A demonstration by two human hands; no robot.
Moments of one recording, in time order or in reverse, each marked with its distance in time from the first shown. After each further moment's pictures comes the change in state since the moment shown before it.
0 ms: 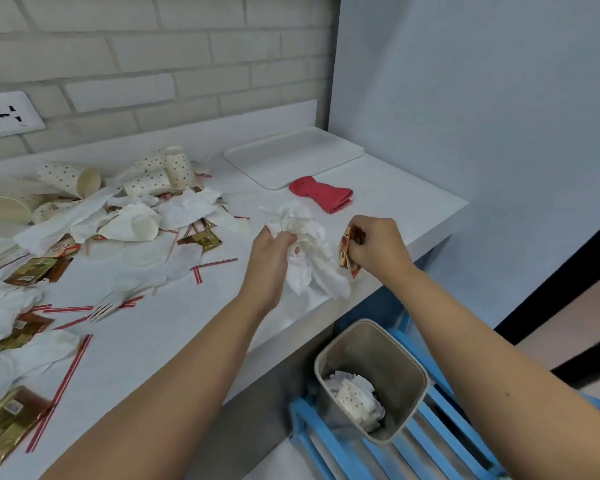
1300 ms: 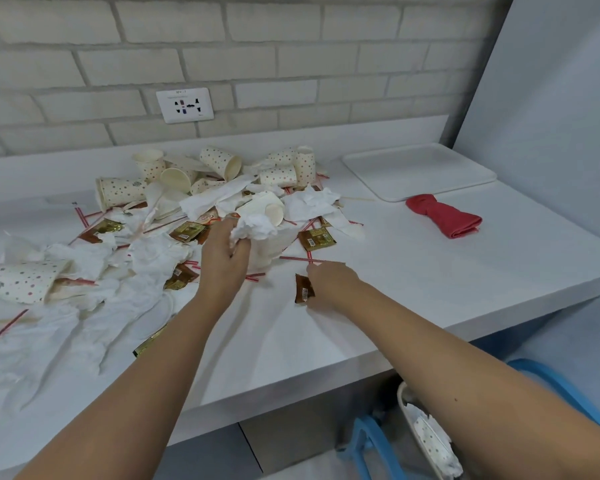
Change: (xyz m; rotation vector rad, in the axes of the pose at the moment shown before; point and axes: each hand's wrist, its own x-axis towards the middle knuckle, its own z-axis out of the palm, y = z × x) left_hand -0.031 0.032 -0.205 0.739 0.564 0.326; right_hand -0.004 -0.170 0.142 -0.537 -0.731 -0.319
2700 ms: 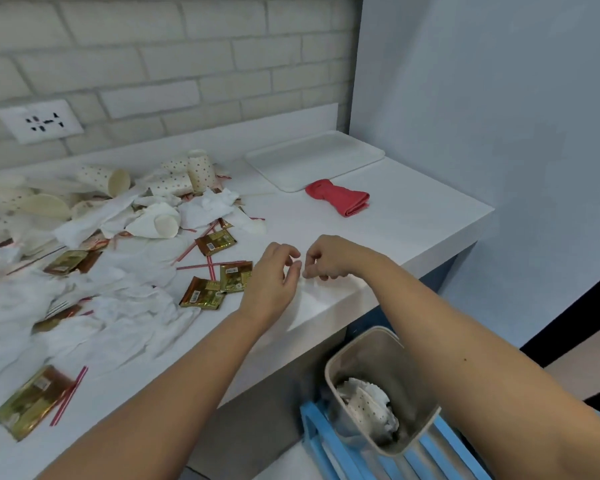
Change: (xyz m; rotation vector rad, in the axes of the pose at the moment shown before) left_hand -0.071 0.073 0.166 0.179 -0.470 0.341; right_hand -0.071 0.159 -0.012 0.602 -0.033 0.157
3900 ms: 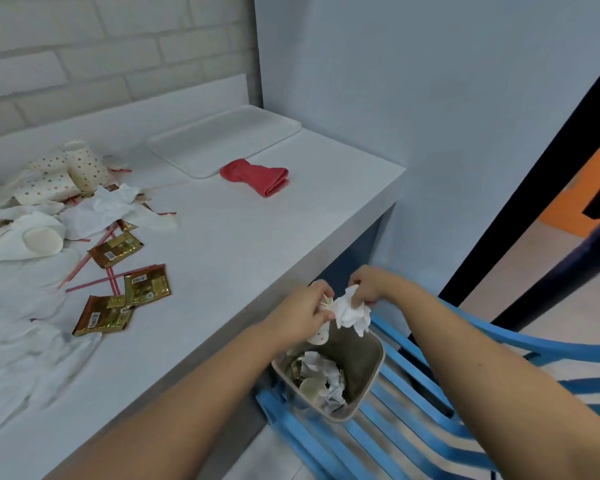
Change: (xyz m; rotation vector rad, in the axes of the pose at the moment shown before) left_hand -0.025 0.068 0.101 -0.094 -0.732 0.118; right_hand -0.060 0.176 0.030 0.052 0.009 0.526
